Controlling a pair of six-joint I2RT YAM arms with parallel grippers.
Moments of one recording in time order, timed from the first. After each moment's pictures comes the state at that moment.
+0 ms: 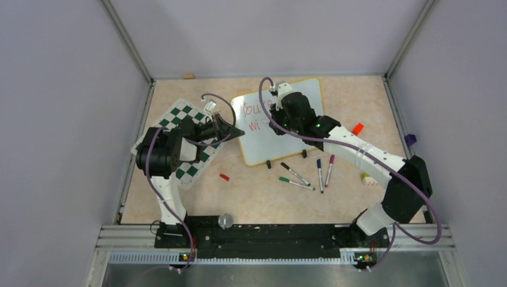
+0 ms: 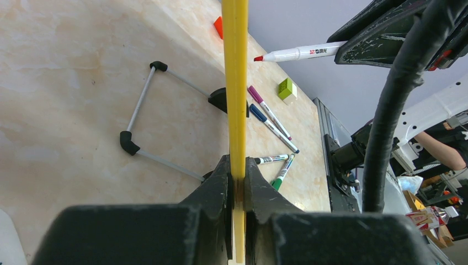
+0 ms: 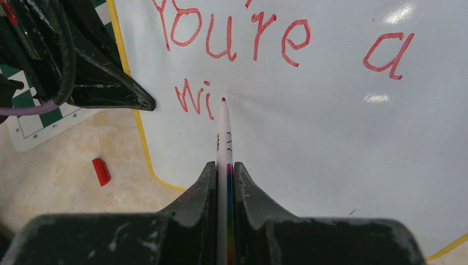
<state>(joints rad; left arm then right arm) -0.08 2.01 0.75 1.46 1.18 -0.90 0.73 1.52 1.28 -0.31 0.10 0.18</state>
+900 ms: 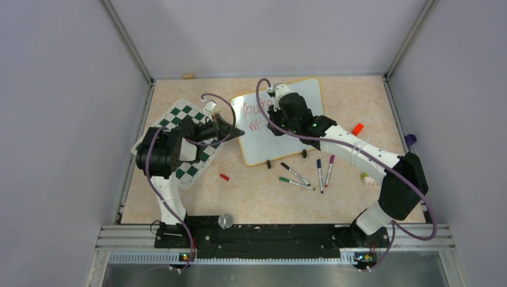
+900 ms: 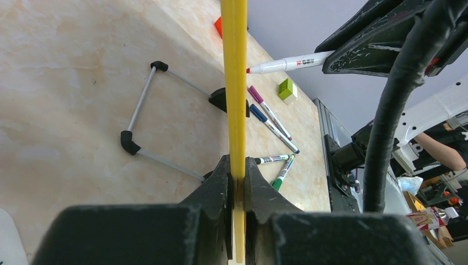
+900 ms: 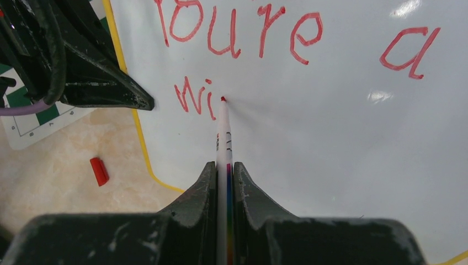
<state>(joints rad) -0.08 2.01 0.75 1.46 1.18 -0.90 0.73 1.56 1.29 -0.30 0.09 0.19</state>
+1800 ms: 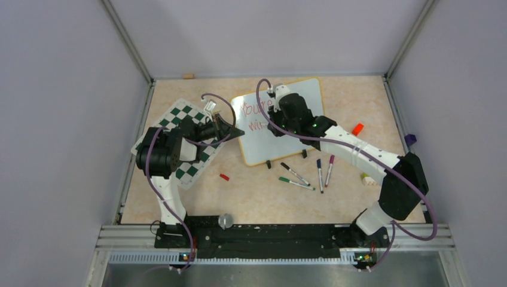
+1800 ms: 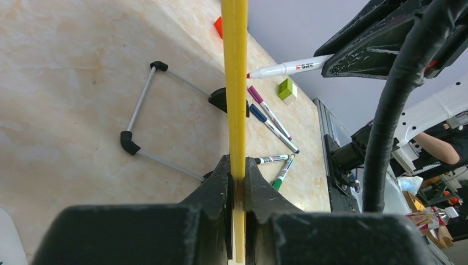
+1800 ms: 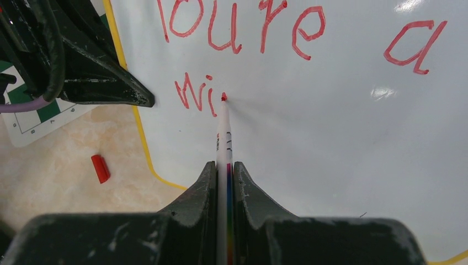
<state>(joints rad) -0.08 2.01 0.75 1.46 1.18 -0.90 0.73 1.55 1.27 -0.30 0.08 0.20</state>
